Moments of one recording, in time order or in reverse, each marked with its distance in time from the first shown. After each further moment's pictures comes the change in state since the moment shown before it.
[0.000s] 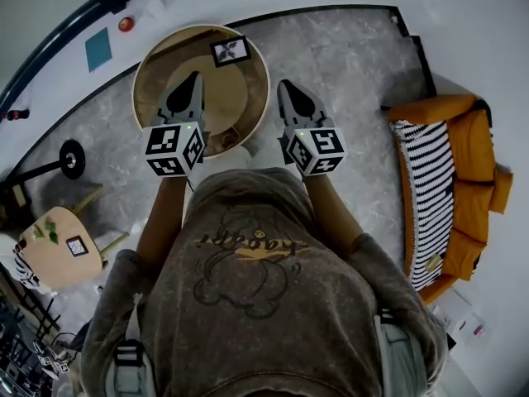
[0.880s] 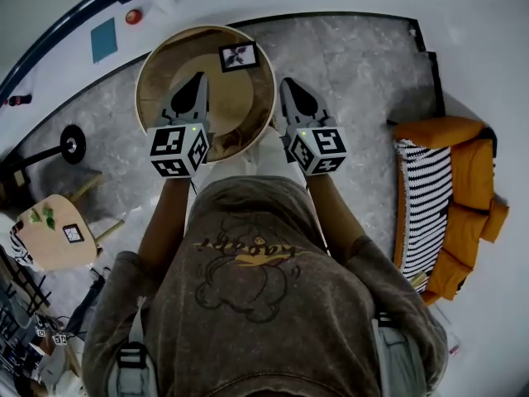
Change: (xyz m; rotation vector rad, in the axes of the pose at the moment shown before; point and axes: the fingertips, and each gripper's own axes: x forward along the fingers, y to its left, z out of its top) left arm 0.061 0.022 0.003 -0.039 0.043 0.086; right arm 0.071 -0.038 0.012 -0.002 0.065 0.080
